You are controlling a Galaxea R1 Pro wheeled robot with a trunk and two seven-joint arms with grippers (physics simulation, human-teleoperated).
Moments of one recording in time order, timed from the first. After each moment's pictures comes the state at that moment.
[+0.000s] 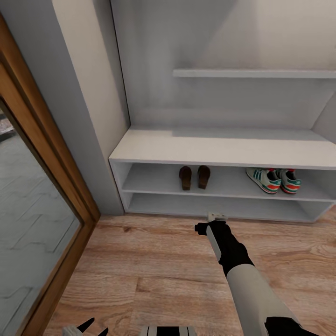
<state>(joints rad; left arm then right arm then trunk) -0.14 0.16 0.40 -0.53 0.12 -0.32 -1.11 -0.78 0.17 -0.09 -0.79 0.03 0.67 -0.20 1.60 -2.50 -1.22</state>
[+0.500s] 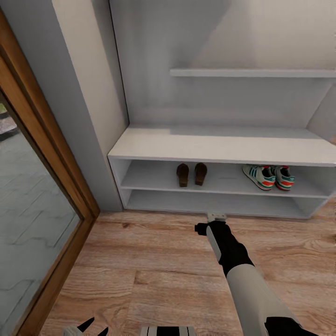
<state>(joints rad) -0.14 0.16 0.40 -0.53 0.13 -0.32 -1.10 -0.78 0.17 -0.08 -0.79 0.03 0.67 -0.20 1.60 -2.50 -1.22</state>
